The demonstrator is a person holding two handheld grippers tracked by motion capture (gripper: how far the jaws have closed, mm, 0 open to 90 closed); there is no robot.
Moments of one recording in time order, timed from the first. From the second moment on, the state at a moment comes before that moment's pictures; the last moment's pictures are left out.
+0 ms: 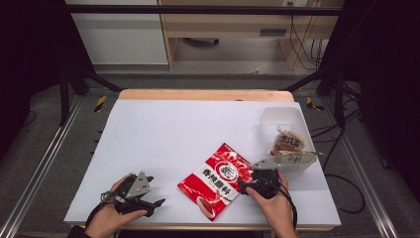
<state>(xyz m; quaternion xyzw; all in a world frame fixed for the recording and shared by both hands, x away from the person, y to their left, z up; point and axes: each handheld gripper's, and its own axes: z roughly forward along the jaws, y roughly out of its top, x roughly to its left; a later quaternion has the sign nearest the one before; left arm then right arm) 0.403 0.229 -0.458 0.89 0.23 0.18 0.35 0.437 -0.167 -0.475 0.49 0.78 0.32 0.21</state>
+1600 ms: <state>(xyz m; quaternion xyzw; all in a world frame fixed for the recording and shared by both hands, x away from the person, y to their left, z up) 0.403 0.227 -0.459 0.90 0.22 0.18 0.34 0.447 -0.163 -0.471 0.45 0.79 0.35 0.24</state>
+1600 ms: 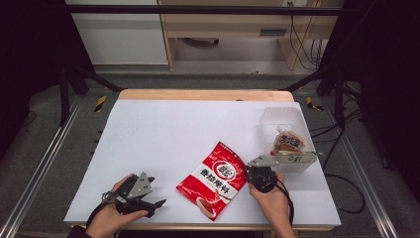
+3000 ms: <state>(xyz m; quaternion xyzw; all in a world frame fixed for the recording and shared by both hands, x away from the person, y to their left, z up) 0.414 0.241 -0.436 0.88 0.24 0.20 0.35 0.466 -0.083 -0.367 0.27 0.82 0.38 0.33</state>
